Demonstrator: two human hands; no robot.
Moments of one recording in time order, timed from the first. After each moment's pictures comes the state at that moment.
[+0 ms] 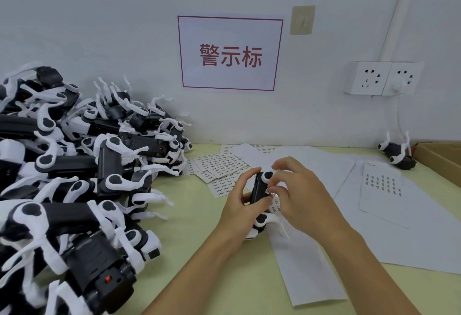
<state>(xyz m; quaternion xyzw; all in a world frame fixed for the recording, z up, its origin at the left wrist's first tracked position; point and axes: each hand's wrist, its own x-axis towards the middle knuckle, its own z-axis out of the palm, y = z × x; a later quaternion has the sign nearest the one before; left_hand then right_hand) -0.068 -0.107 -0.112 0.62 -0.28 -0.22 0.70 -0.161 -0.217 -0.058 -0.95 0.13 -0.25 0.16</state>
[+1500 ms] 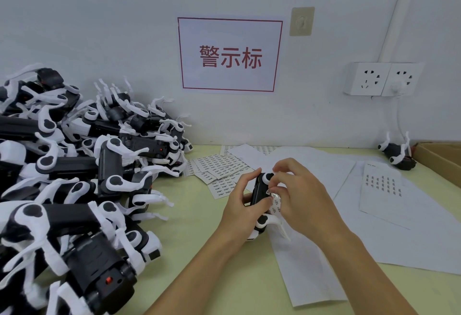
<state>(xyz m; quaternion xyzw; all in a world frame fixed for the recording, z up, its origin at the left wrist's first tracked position) -0.070 -0.108 -0.113 0.63 -0.29 -0.21 0.69 -0.162 -0.217 -0.063 -0.94 0.12 -0.28 0.12</state>
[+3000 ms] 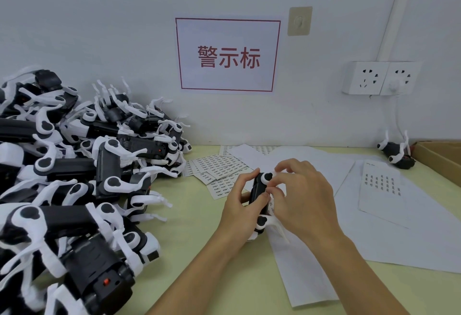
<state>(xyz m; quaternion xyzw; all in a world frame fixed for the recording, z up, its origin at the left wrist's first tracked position) -0.077 -0.109 -0.107 0.64 -0.26 -0.21 0.69 -0.160 -0.206 -0.066 -0.91 0.18 -0.37 0.07</state>
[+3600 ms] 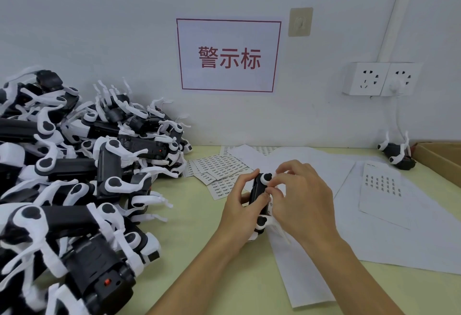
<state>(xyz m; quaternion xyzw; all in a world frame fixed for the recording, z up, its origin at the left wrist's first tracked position) -0.077 -0.108 -0.107 0.64 -0.27 -0.20 0.69 -0.158 -0.203 -0.070 -0.89 0.20 -0.38 0.10</state>
